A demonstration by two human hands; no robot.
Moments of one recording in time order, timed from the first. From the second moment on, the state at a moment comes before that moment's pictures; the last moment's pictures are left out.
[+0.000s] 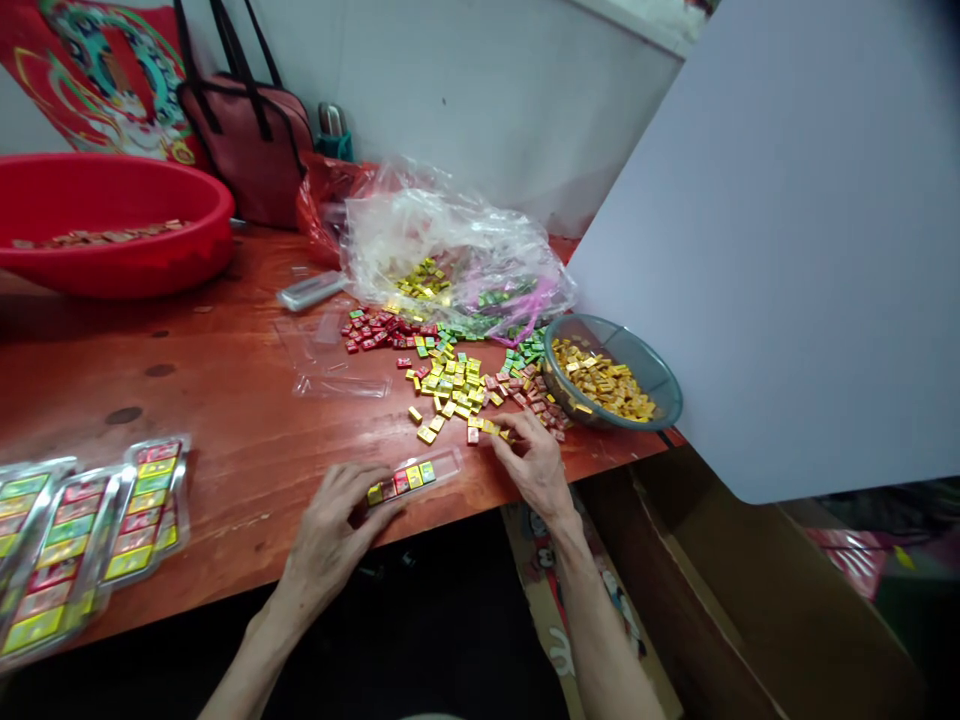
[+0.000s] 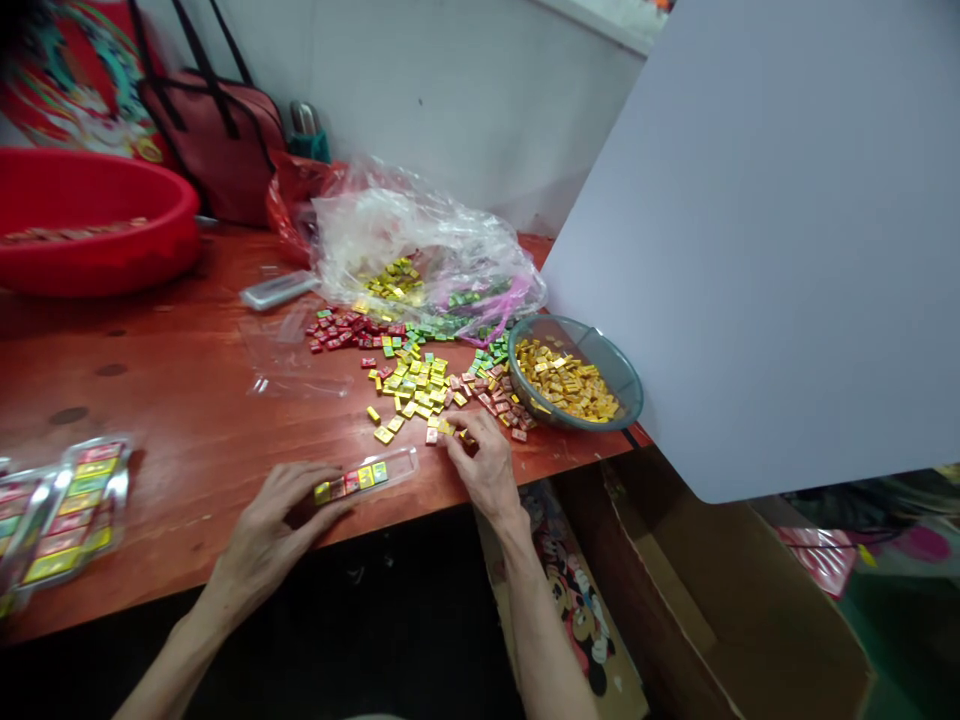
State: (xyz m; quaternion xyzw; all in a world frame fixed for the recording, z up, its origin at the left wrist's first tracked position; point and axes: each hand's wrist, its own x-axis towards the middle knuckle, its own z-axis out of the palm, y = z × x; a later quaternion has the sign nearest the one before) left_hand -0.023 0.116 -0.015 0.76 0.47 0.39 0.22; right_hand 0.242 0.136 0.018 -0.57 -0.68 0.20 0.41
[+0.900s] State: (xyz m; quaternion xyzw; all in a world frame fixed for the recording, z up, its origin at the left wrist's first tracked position) left_hand -0.023 0.116 -0.011 0.76 0.46 0.39 0.23; right_hand 0.181 0.111 0.001 -0.60 -0.72 0.15 0.33
